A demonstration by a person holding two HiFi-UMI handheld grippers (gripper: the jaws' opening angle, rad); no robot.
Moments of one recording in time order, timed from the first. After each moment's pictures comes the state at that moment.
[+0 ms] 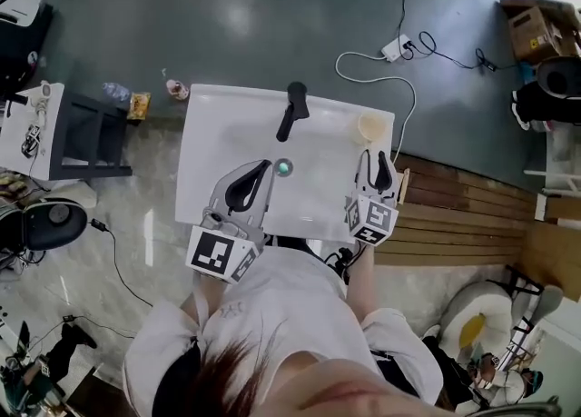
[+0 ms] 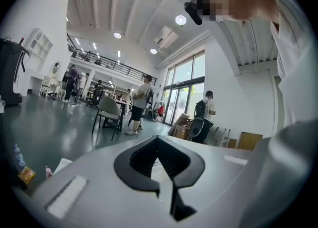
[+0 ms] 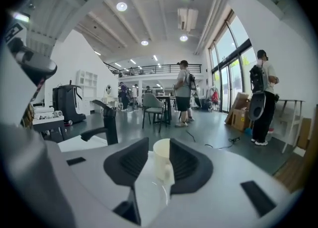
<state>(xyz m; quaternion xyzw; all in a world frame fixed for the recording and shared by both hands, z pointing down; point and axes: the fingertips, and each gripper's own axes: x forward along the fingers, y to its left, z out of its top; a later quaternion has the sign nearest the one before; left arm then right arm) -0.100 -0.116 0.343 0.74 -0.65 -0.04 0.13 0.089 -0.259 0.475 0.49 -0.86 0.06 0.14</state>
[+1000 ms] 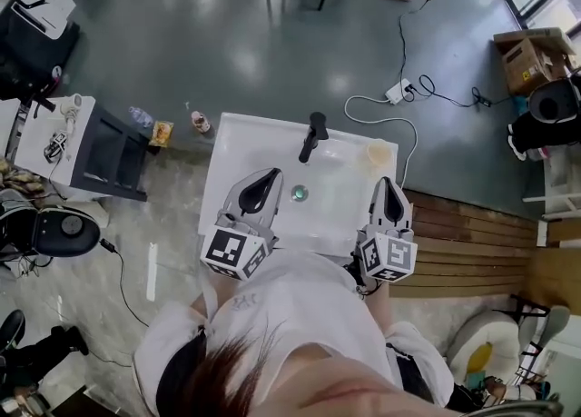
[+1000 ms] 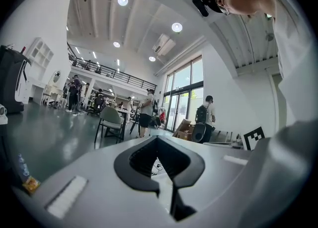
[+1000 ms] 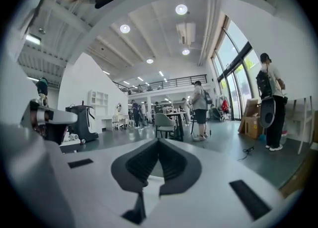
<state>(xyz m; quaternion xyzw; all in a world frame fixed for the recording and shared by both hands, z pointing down) -0.125 -0.089 0.305 0.74 -0.66 -0.05 0.08 0.065 -0.196 0.337 0.44 -0.90 0.04 0.04</state>
